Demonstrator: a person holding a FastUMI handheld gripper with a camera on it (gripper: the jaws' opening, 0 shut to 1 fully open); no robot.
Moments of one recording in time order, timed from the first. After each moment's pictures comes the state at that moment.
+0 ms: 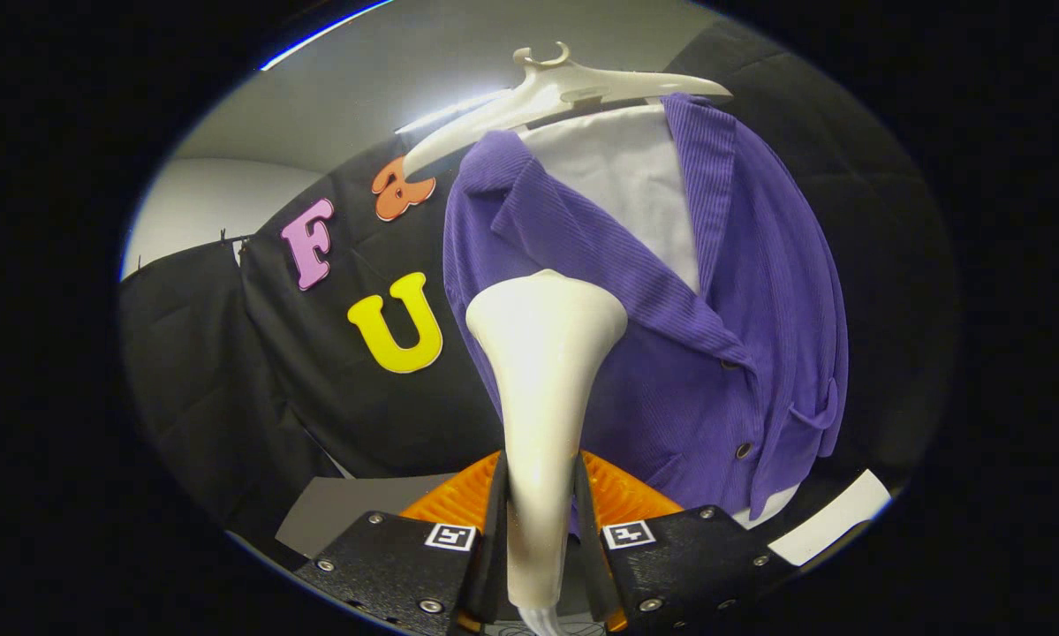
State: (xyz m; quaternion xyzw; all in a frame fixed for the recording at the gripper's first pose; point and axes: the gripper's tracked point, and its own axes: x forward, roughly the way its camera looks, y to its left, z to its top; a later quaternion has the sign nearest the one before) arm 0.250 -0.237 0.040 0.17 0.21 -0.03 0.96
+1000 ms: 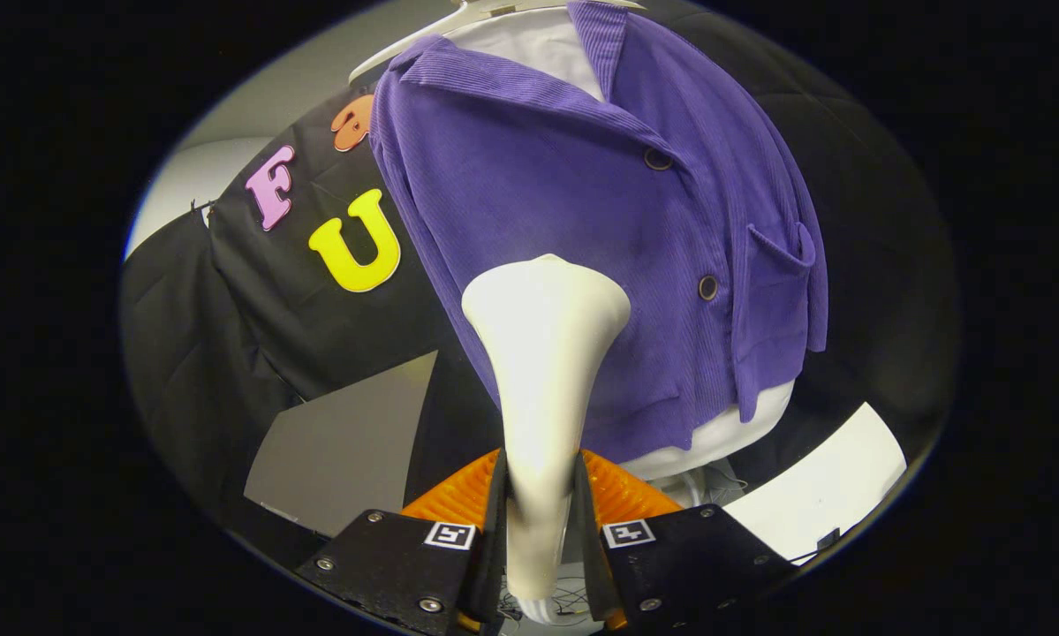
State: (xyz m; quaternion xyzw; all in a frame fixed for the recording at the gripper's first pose) arm 0.170 -0.236 -0.108 0.19 0.32 -0.05 0.93
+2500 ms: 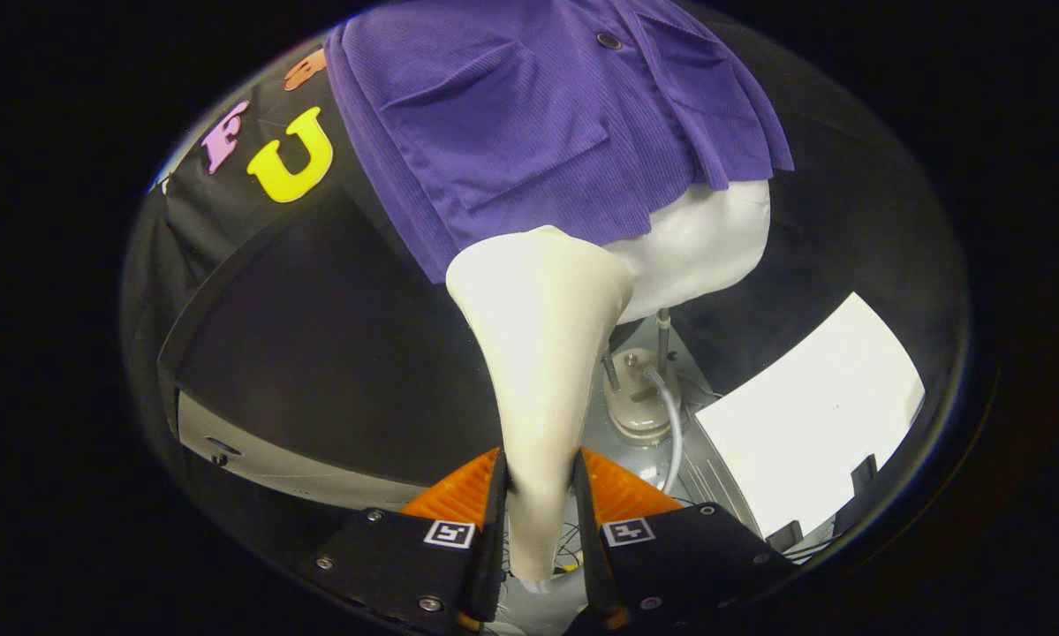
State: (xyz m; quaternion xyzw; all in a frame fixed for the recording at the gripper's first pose) arm 0.071 -0.215 -0.292 0.20 0.42 -0.10 0.88
